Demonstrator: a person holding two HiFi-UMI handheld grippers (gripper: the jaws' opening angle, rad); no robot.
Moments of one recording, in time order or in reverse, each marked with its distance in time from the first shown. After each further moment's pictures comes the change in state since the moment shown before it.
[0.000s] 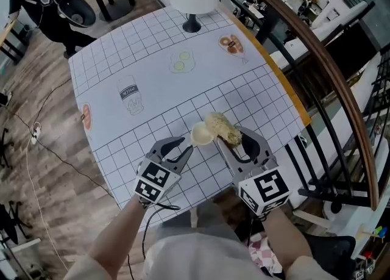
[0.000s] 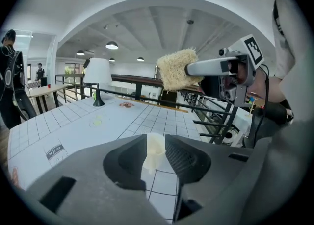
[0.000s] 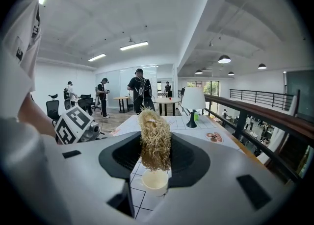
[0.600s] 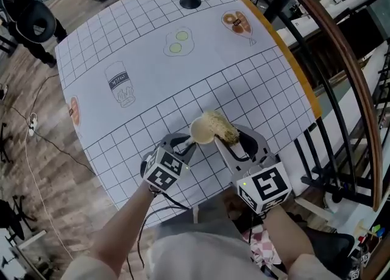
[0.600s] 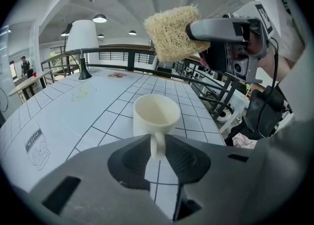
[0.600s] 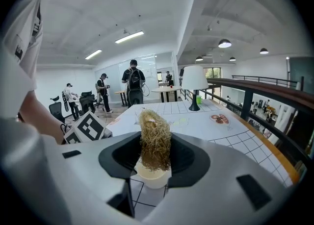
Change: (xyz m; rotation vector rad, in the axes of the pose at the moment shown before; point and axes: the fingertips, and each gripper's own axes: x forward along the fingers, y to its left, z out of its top) left arm 0.082 0.009 -0.092 0.009 0.307 -0.079; right arm 0.048 -0.023 -0.071 0.077 0.112 0.049
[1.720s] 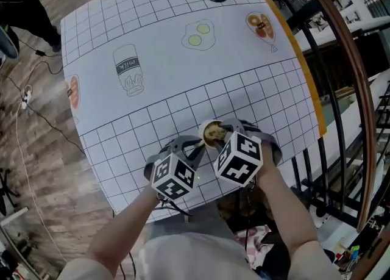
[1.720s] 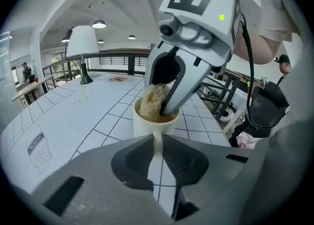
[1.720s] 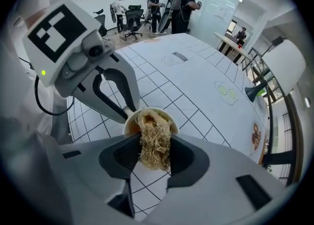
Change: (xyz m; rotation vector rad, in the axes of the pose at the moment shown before) left arm 0.002 0.001 0.000 0.037 -0.034 0.033; right arm 0.085 0.010 -0.109 -0.697 0.845 0.322
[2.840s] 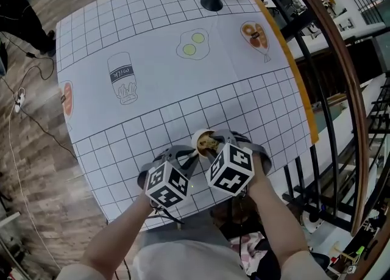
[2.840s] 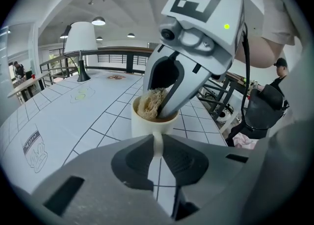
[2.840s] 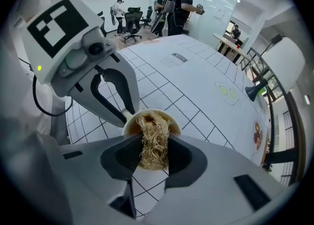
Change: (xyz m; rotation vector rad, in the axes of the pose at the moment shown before) left arm 0.002 -0.002 -0.003 -0.018 0.006 -0.041; right arm 0.009 0.002 0.002 0.008 -0.009 -0.009
